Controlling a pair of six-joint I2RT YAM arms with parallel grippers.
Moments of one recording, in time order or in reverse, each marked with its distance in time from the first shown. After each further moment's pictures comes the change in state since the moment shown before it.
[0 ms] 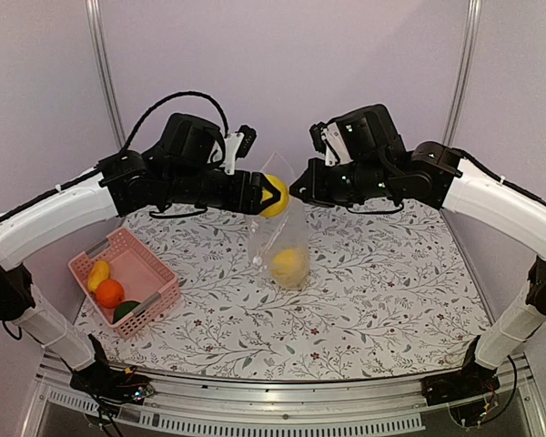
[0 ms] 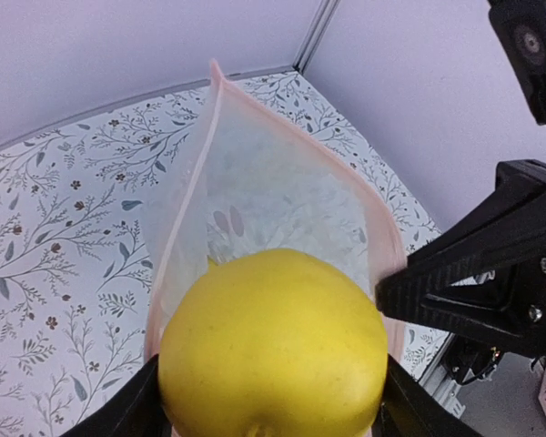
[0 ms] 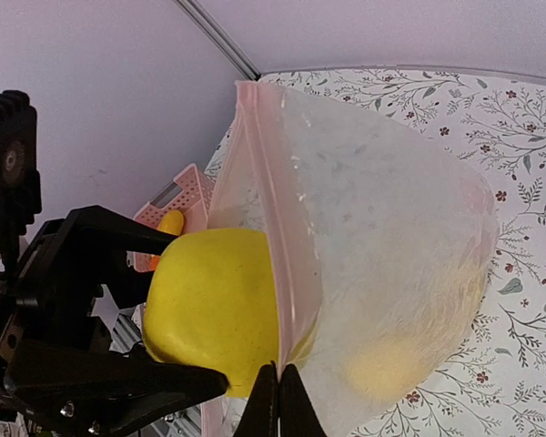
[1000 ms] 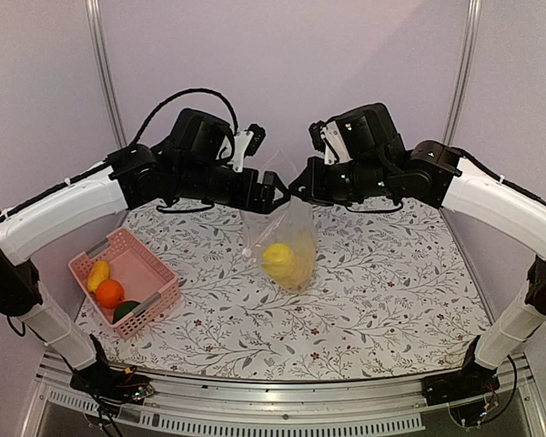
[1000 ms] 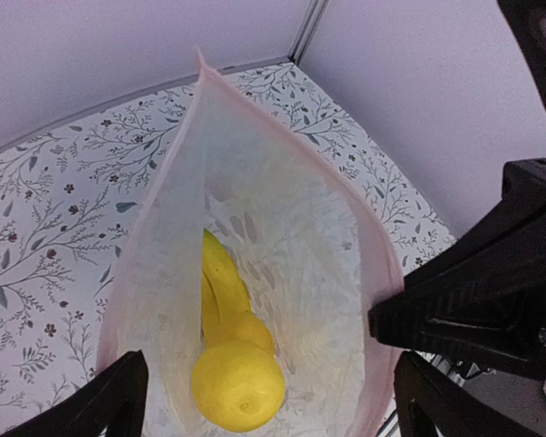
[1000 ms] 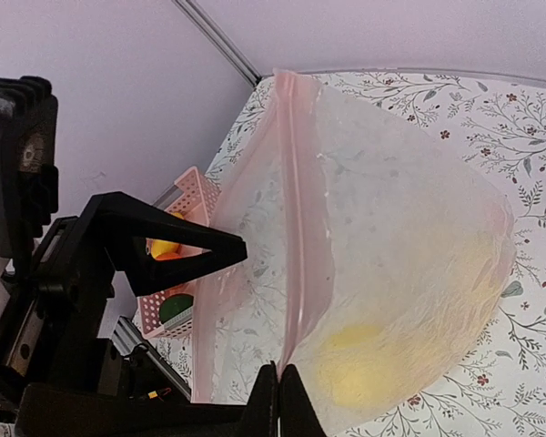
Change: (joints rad) left arm 0.000 0.075 0.077 -0.049 0.004 0.029; right arm 0.000 0.006 0.011 0.001 -0.006 0.000
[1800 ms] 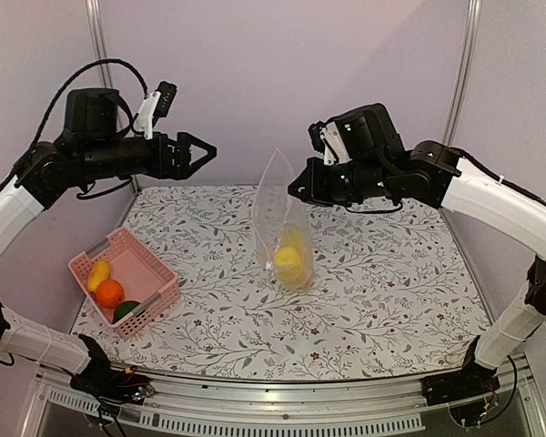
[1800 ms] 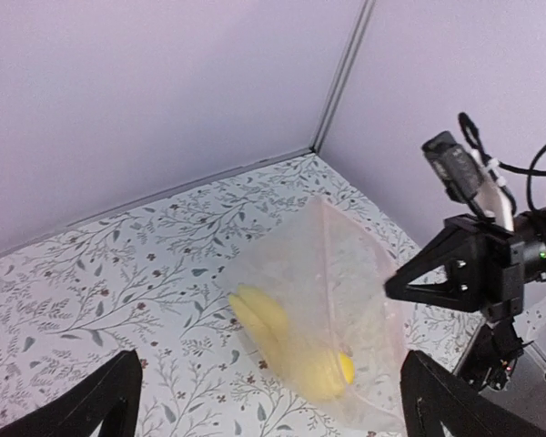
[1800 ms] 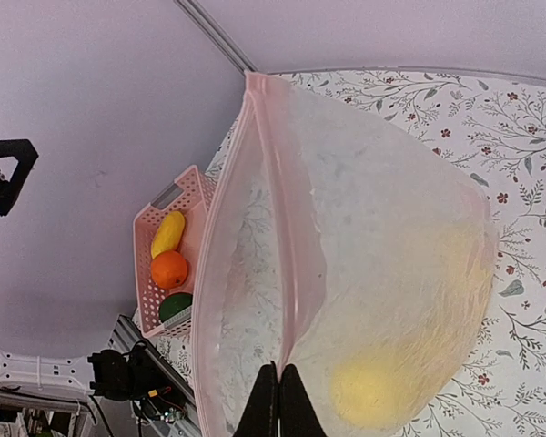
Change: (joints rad) left arm 0.191 -0.328 -0.058 -0.010 0.133 0.147; right arm 0.000 0.002 0.000 -0.001 0.006 0.000
